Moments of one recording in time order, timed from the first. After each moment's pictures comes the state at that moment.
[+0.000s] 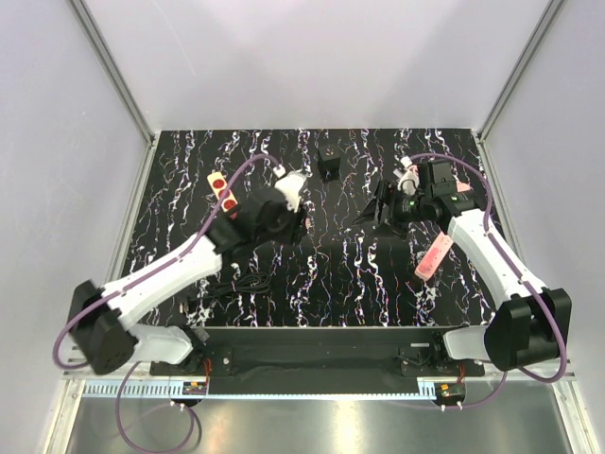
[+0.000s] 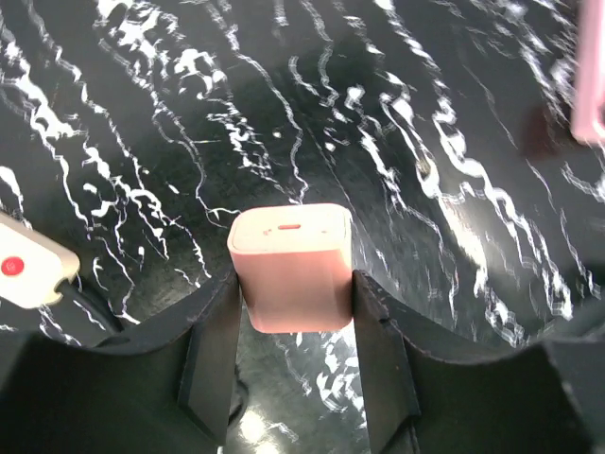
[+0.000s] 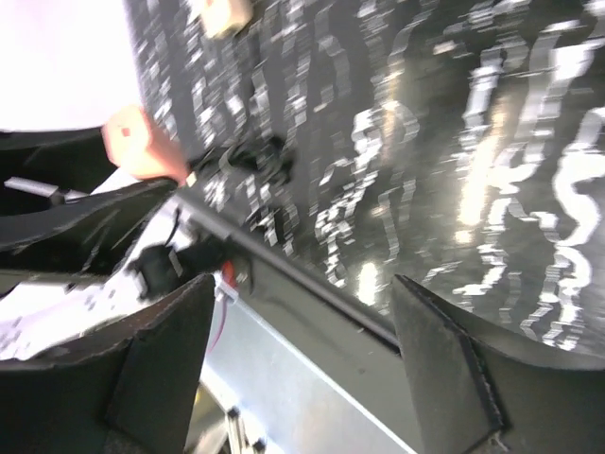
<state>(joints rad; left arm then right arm) -0.80 1.35 1.13 -0.44 -0.14 -0.29 0.21 1.33 1.11 -0.67 -0.66 0.56</state>
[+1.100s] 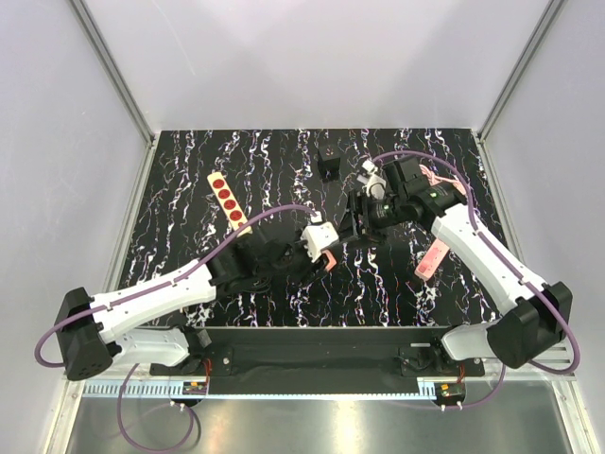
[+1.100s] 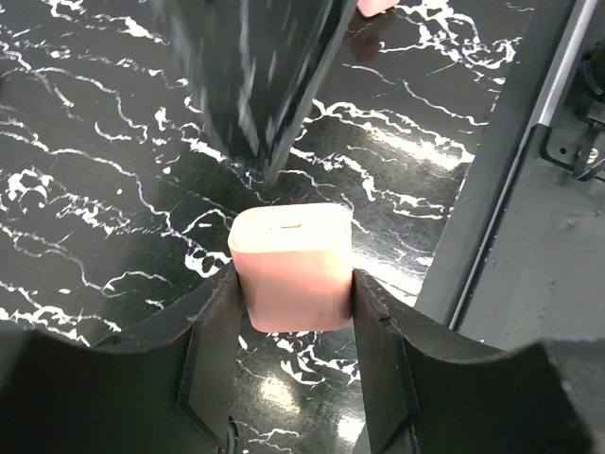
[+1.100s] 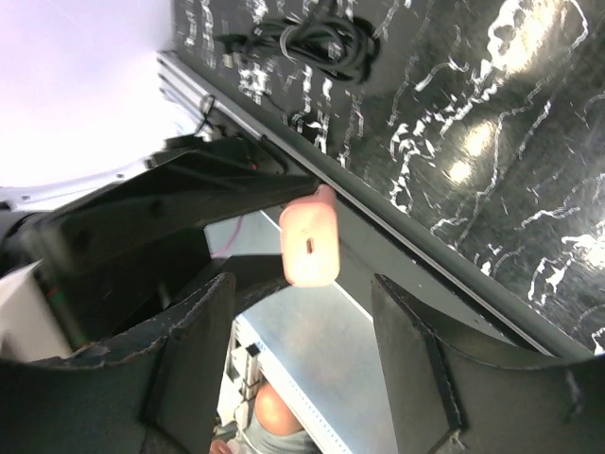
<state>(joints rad) -1.02 1.17 0.93 -0.29 0.10 0.07 0.46 1.36 1.29 -0.86 -0.69 0.56</state>
